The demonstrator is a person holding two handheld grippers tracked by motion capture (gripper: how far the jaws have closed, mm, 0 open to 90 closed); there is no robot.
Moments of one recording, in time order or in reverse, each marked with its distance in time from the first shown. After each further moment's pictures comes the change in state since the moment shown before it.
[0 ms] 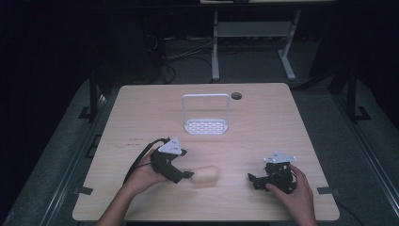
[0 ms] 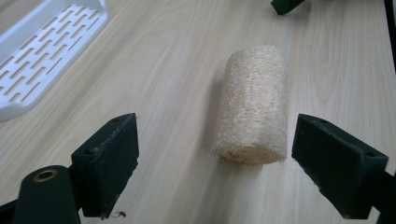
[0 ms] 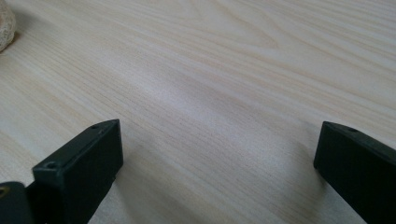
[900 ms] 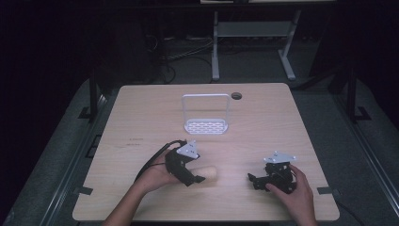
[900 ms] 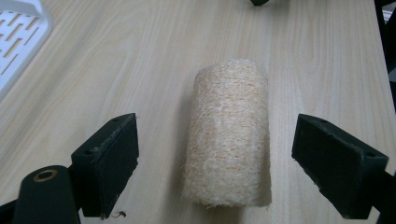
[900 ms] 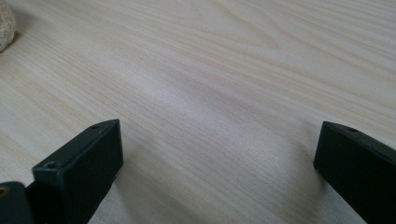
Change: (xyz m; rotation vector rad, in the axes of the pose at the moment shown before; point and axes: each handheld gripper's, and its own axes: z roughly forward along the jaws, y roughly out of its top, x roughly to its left) left arm -0.011 0.023 0.033 0.090 -0.074 0.079; right arm 0.000 0.000 0.000 0.000 0.000 0.000
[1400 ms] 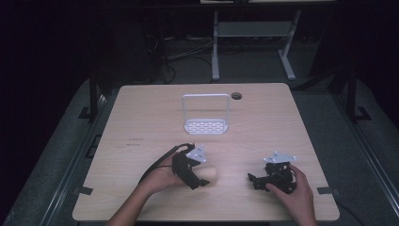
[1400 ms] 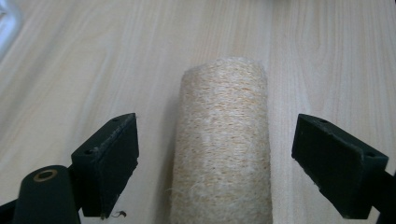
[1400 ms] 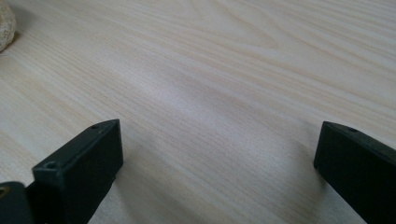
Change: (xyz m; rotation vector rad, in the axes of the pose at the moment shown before) left arm -0.006 0.006 0.020 0.077 0.000 0.043; right arm 0.000 0.000 0.000 0.000 0.000 0.000
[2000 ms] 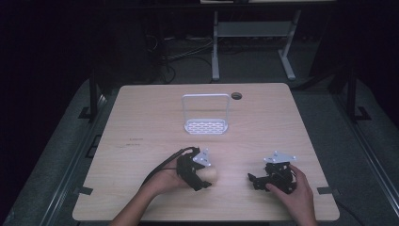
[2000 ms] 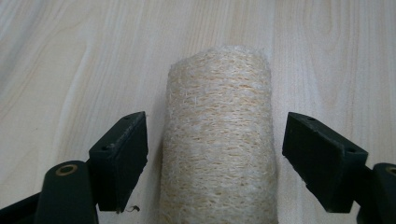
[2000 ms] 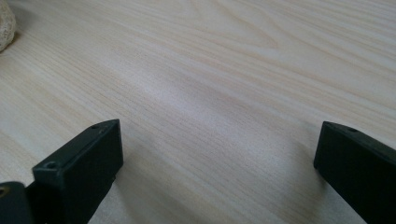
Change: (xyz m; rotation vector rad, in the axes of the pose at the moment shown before) left arm -0.003 0.002 0.015 0.054 0.003 0.031; right arm 0.000 0.000 0.000 0.000 0.000 0.000
